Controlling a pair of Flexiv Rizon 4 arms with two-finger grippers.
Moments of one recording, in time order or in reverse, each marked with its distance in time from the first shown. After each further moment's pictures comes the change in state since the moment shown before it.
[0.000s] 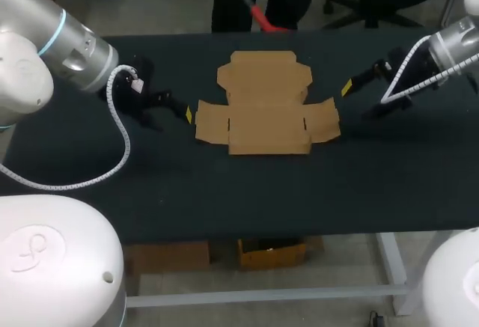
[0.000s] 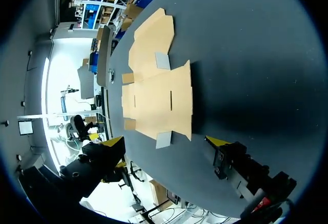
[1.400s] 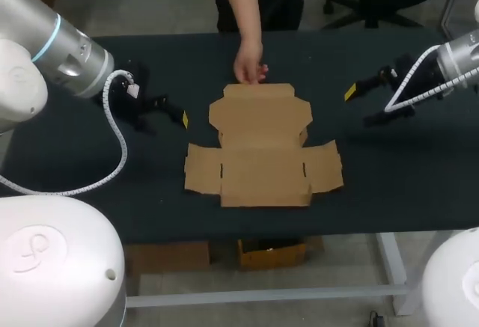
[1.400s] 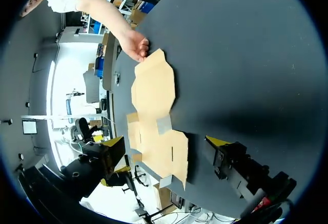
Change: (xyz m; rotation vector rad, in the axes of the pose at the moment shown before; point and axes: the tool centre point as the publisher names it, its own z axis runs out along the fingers) left arm -0.001 0.016 -0.007 0.007 -0.016 -0.025; right arm 0.001 -0.017 0.000 -0.052 0.052 0.004
